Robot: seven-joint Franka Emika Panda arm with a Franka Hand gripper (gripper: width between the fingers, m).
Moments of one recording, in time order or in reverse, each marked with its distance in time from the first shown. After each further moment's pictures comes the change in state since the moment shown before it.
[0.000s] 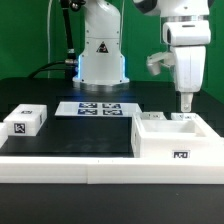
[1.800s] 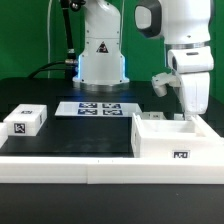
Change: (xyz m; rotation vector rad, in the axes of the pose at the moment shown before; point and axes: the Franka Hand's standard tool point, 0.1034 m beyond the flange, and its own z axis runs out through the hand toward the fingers) arm 0.013 -0.023 0.040 0.026 0.036 -0.021
